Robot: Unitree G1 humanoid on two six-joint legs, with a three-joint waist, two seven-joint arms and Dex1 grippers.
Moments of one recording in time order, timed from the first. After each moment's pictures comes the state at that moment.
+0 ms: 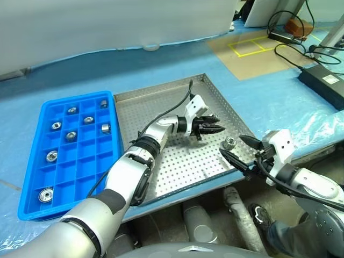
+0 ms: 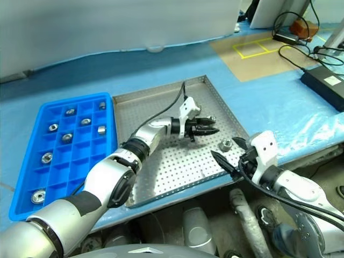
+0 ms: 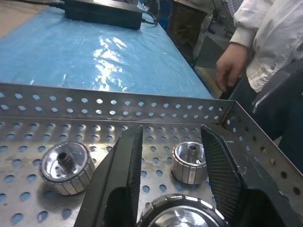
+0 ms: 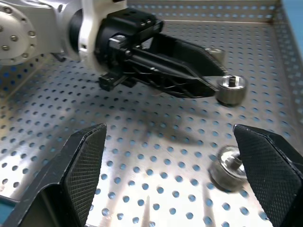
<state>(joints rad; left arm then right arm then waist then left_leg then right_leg) -1.06 -0.11 -0.05 1.09 -0.07 -0.07 -1.06 0.13 -0.63 -0.25 -0.70 0.61 0.75 0.54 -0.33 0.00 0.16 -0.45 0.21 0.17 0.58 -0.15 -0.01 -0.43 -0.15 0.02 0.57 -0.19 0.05</state>
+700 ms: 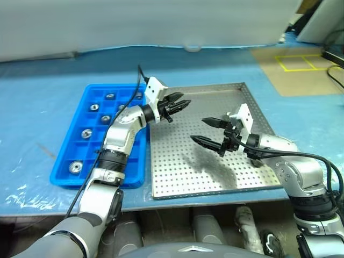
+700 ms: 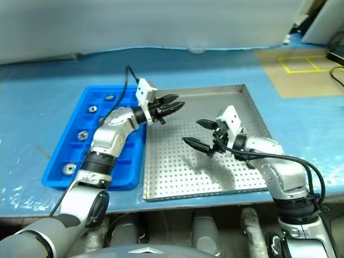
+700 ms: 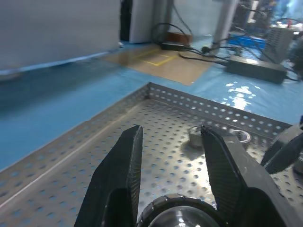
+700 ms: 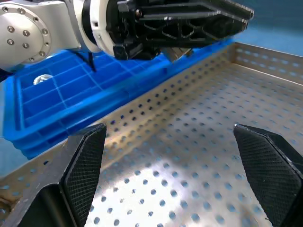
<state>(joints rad) -0.69 0.13 0.02 0.22 -0.22 0.33 -0.79 -0.33 -0.59 0.04 -0.27 0.56 0.61 0.84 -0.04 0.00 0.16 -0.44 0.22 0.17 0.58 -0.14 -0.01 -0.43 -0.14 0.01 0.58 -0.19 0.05</state>
